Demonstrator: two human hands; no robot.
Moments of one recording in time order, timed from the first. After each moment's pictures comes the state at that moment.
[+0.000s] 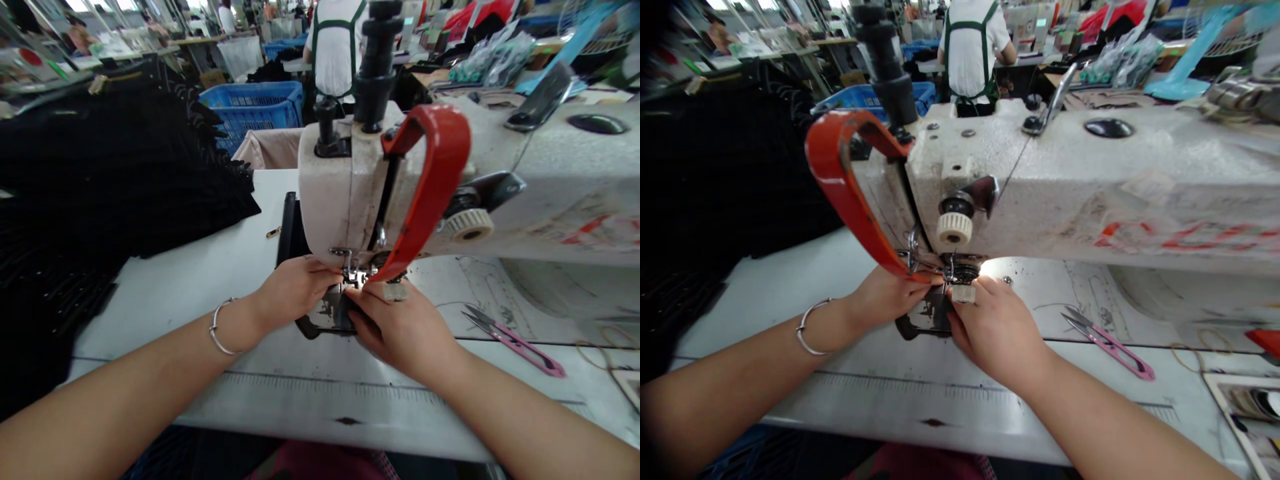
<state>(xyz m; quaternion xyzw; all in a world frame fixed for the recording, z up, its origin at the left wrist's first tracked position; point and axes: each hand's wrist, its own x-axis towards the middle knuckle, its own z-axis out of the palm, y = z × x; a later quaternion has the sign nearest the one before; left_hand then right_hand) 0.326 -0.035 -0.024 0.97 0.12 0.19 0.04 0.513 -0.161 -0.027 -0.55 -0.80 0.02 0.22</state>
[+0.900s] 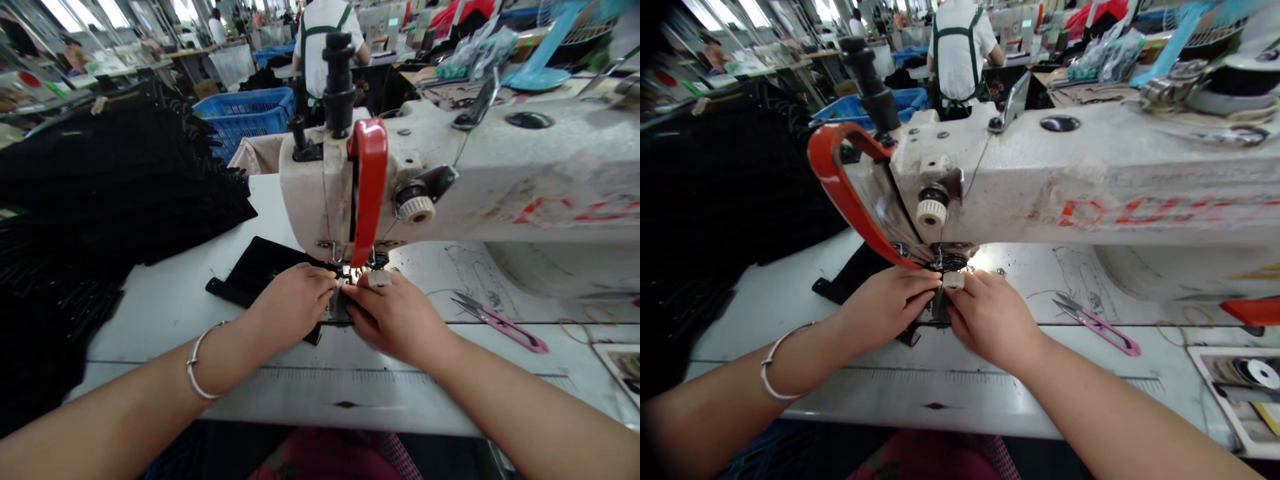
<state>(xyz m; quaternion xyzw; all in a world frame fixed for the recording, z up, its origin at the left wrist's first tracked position) 0.324 -0.068 0.004 0.97 0.20 0.15 0.05 0.514 -0.164 -0.026 -0.55 -0.81 0.03 0.22</state>
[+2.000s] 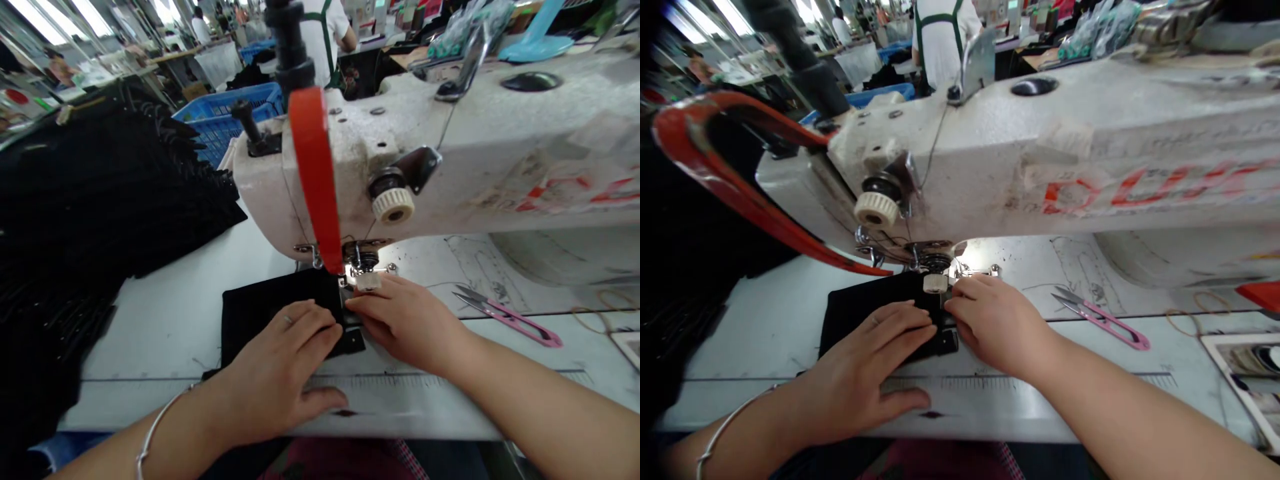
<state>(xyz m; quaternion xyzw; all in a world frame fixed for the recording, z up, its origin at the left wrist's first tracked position) 0.296 -0.115 0.010 0.98 0.13 0.08 0.11 0.524 -0.171 -0.023 -0.50 -0.82 0.07 0.28</state>
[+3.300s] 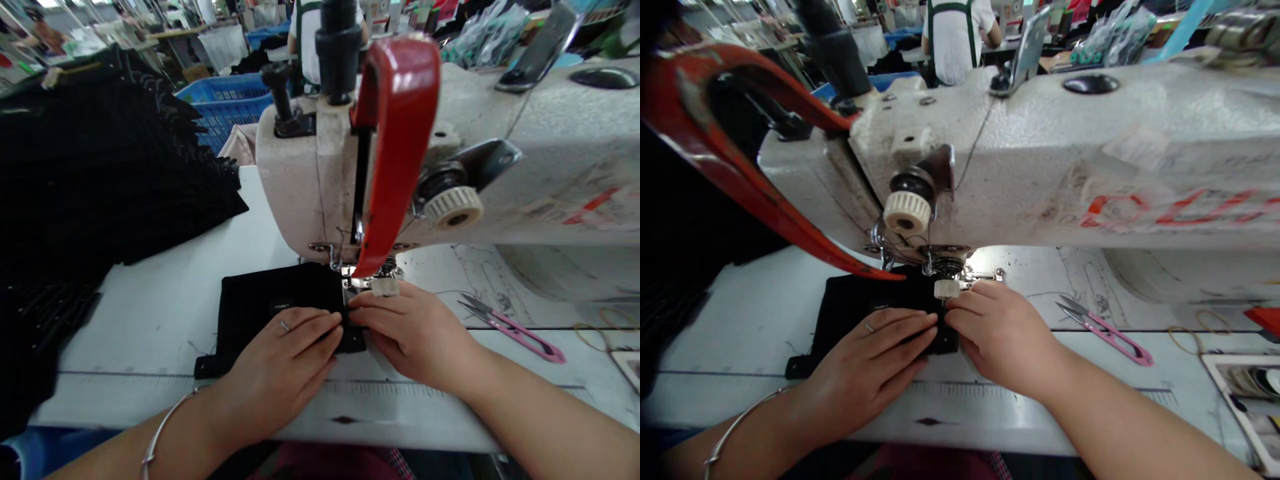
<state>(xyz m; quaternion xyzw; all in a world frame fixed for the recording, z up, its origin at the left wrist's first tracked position) 0.297 -0.125 -0.008 0.98 0.11 0.15 0.03 0.527 -0.175 -0.014 -0.46 -0.84 0.07 0.29</state>
